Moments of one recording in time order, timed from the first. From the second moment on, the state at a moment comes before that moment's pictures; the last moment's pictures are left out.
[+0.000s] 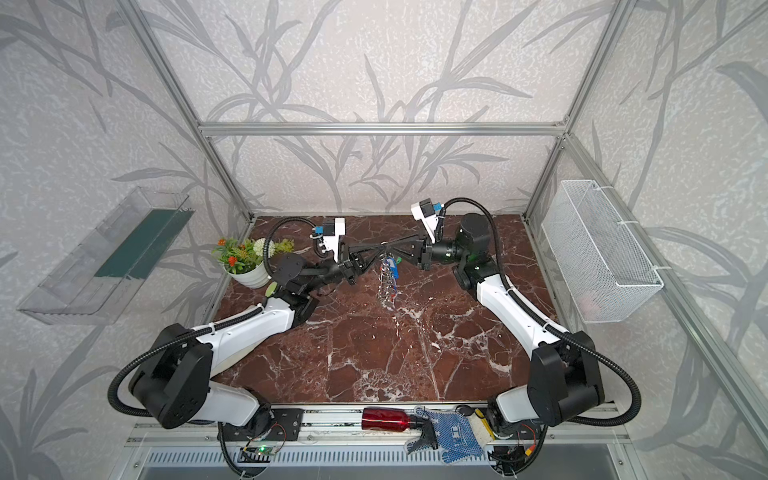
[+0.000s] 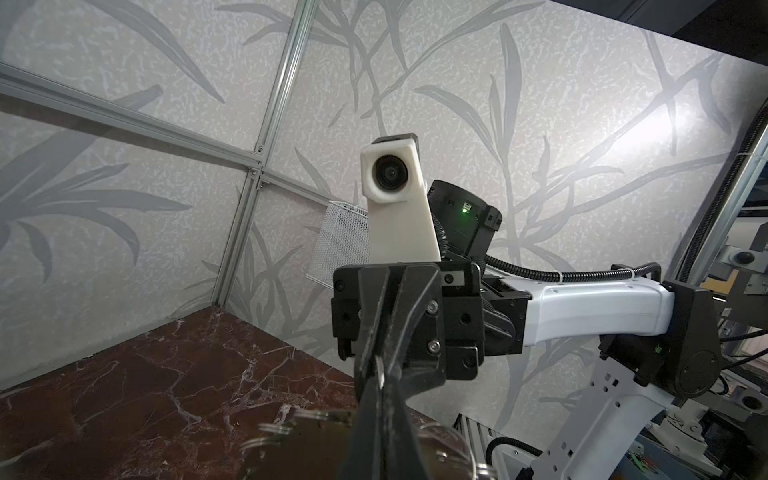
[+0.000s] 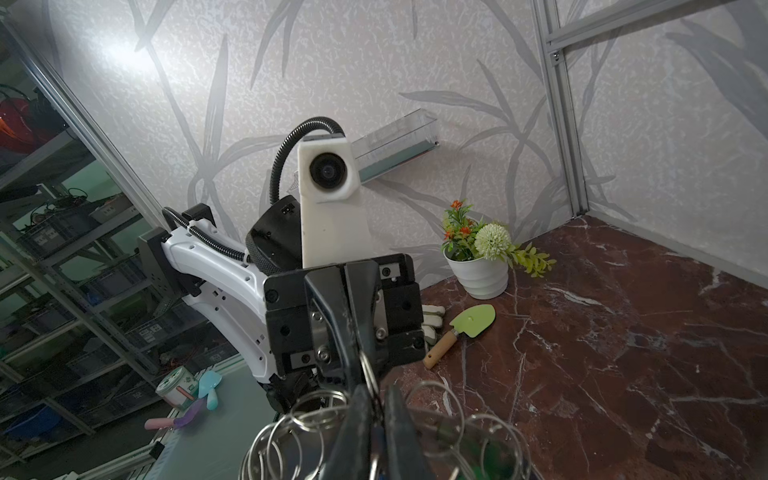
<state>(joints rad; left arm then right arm) -0.55 1.45 0.83 1.04 0.68 -0.65 0.34 1.43 1.08 0.45 -1.18 0.52</state>
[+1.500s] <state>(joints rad) -0.47 1.39 1.46 -0.74 0.76 0.43 0.48 1.47 1.35 -0.47 -1.02 -0.31</state>
